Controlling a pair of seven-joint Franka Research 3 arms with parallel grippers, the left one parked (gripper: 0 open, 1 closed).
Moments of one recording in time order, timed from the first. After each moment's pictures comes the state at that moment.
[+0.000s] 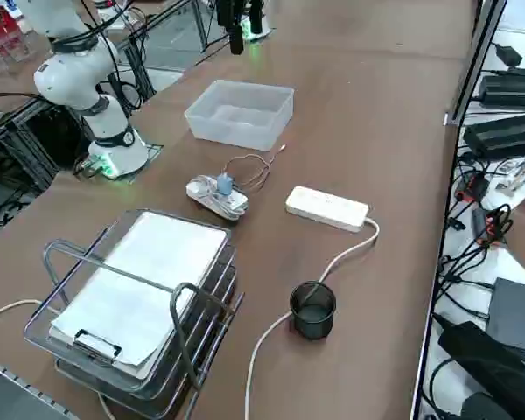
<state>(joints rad) 0.02 0.00 -0.02 -1.56 0.00 1.50 0.02</state>
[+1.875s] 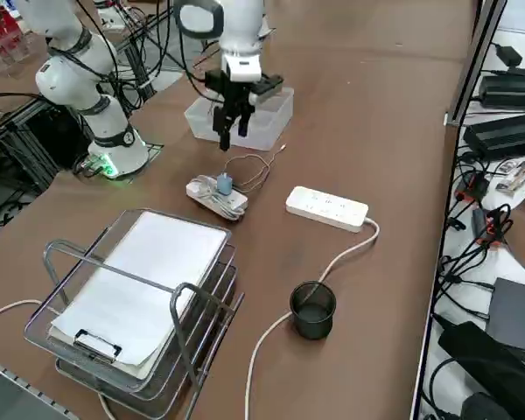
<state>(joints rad) 0.08 -0.05 0.00 -2.33 -0.26 2.10 0.33</state>
